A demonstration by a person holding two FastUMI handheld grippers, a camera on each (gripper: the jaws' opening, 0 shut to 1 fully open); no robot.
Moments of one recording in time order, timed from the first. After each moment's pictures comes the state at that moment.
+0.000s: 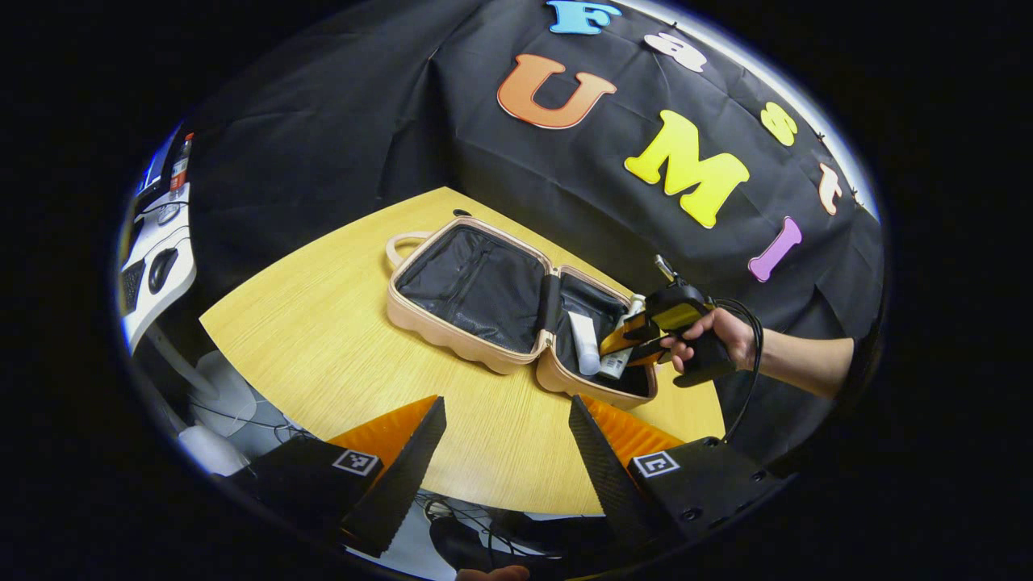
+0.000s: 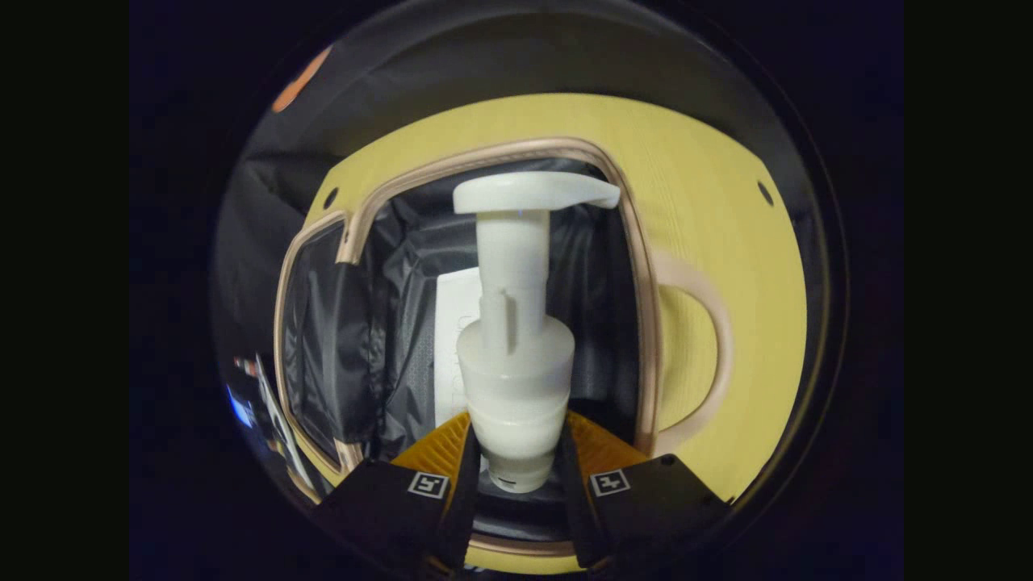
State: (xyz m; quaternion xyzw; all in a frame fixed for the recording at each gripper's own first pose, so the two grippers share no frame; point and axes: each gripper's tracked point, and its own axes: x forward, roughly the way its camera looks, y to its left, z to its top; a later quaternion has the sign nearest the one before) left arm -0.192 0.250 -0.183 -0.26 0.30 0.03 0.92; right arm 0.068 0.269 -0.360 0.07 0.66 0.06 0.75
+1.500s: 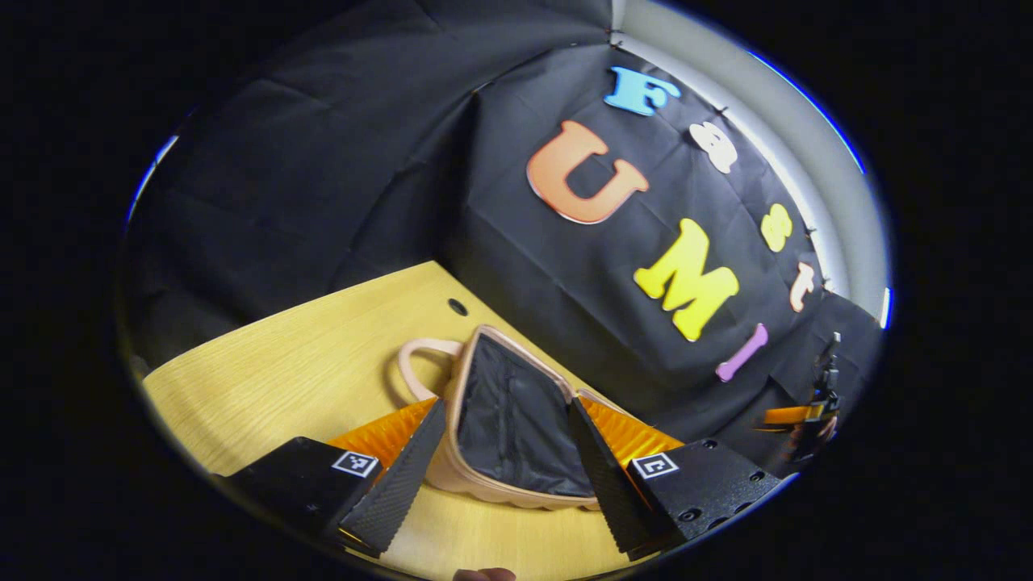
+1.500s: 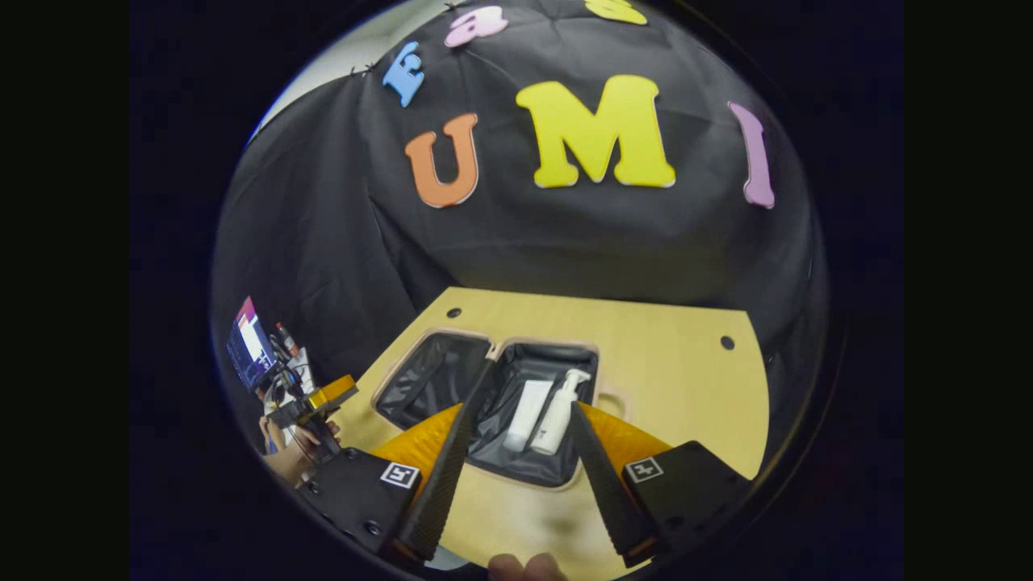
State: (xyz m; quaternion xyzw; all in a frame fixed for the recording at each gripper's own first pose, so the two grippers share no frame) left arm -0.041 0.435 -0.232 -0.38 0.13 -0.01 0.92; right arm -0.013 0.218 -0.083 0.04 0.31 0.22 0.92
